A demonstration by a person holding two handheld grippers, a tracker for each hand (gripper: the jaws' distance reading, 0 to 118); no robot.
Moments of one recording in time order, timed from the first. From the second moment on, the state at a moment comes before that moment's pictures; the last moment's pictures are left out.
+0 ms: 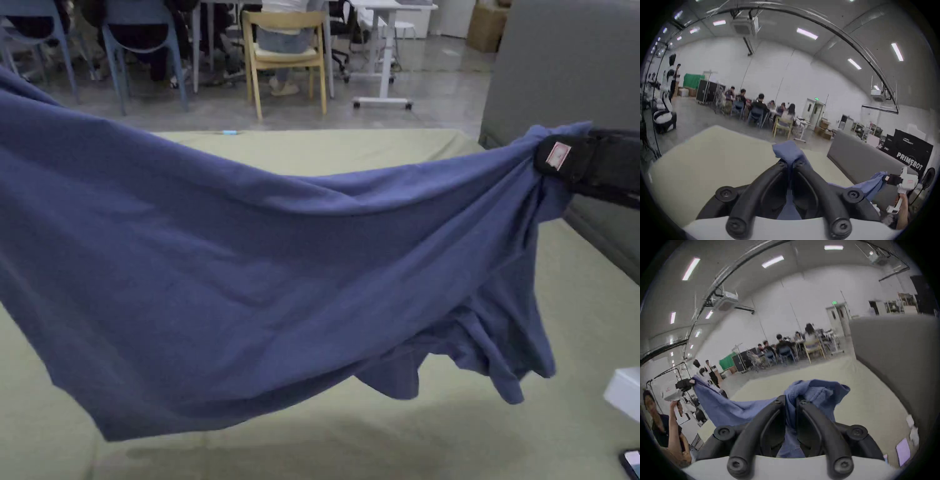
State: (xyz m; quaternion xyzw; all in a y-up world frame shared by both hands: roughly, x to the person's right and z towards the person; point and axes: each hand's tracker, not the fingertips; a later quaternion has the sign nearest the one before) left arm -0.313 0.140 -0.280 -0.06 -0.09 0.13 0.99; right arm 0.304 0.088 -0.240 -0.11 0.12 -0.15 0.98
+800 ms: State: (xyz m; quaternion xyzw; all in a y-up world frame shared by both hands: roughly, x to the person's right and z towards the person) left arm -0.352 0.084 -0.559 -0.18 0.03 0.10 0.98; right arm 0.242 0.082 -0.581 -0.23 0.08 -0.07 0.97
